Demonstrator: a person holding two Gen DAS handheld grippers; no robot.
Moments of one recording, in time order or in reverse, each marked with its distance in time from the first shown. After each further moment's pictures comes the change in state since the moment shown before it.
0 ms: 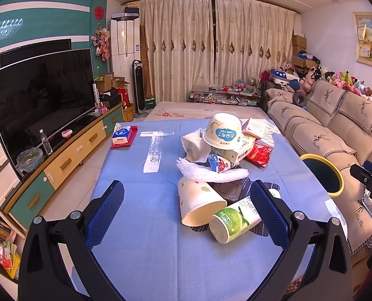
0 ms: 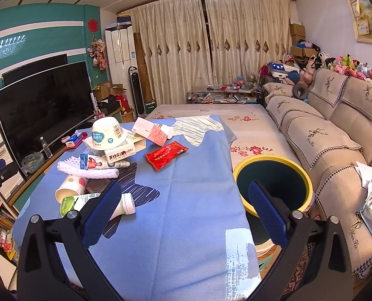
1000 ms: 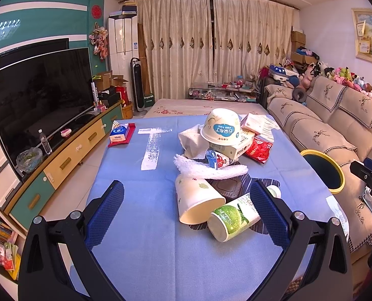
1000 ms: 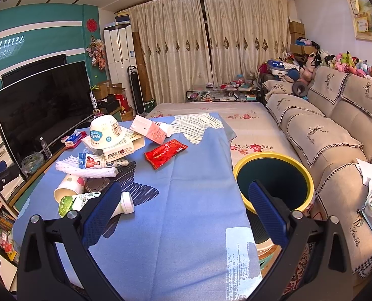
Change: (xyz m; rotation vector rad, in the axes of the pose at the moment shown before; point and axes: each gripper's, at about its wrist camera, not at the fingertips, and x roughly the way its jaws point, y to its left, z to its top) left arm 0.007 -0.005 -0.003 0.011 0.018 -0.002; right arm 0.003 -0.001 -0.001 0.004 0.003 -0.001
